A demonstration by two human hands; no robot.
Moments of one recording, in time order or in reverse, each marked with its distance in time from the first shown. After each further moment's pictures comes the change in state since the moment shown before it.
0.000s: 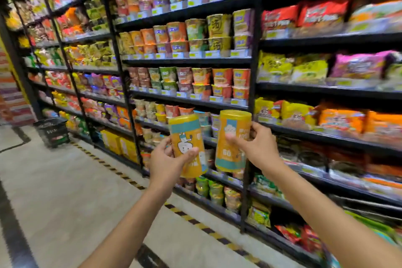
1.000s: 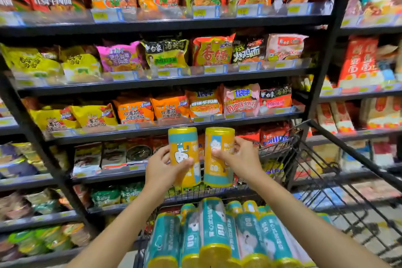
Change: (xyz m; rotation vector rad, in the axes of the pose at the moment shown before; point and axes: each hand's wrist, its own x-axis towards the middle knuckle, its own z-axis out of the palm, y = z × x) left_hand -0.152 -0.036 0.516 -0.025 -0.756 -0.149; right_hand -0.084 0.169 -0.481 -0.209 0.523 0.333
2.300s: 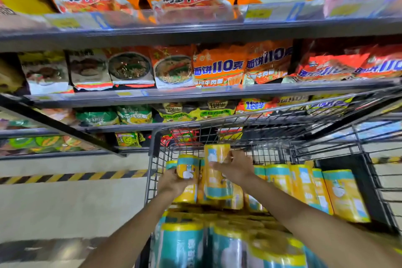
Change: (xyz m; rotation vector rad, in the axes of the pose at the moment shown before) left_hand 0.143 -0.325 -0.023 0.736 -0.227 -0.882; right_hand 0.123 0.271 0.196 -0.370 -0.420 0.817
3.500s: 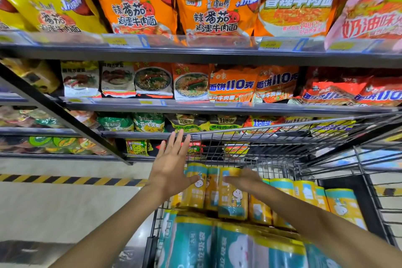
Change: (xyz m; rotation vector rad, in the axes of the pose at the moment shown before) left_hand -0.054 0.023 -0.078 0.698 0.338 0.610; right_hand -0.016 -0.007 -0.013 -0.343 -0.185 0.075
